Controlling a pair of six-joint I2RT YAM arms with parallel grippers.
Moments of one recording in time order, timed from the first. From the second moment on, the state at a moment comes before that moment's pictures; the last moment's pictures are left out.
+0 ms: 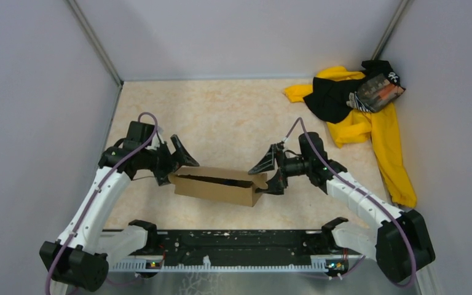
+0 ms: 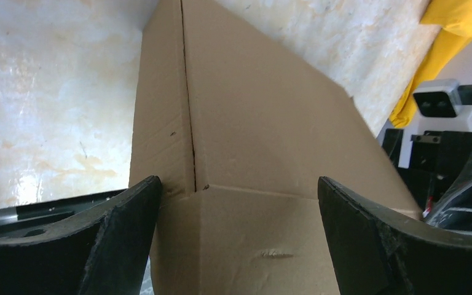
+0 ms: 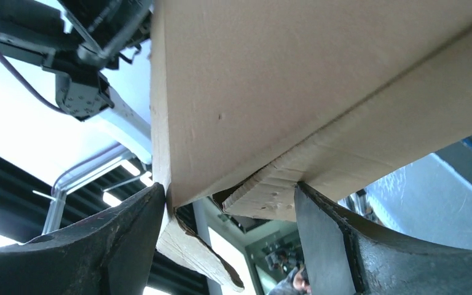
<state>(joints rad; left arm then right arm) -0.27 1.01 0.98 -0.94 0.39 -0.81 0.46 1.07 0.59 -0.10 -1.07 1.46</state>
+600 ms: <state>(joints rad) -0.28 1.06 1.02 -1.05 0.44 -0.79 0.40 1.09 0.56 -0.09 -0.88 1.30</state>
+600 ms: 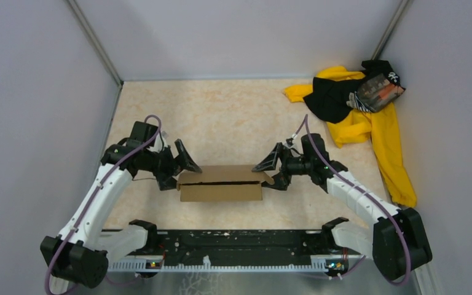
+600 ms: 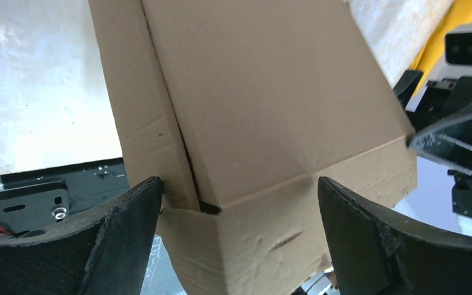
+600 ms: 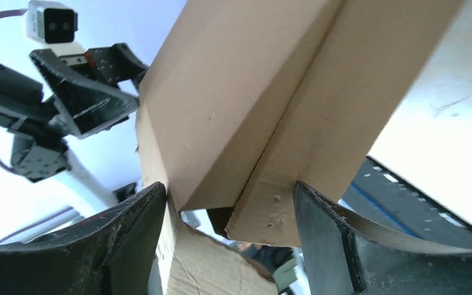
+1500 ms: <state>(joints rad) -0.31 0.69 0.50 -0.86 0.53 -0.88 0.44 0.90 0.65 -0.65 -0.31 0.59</state>
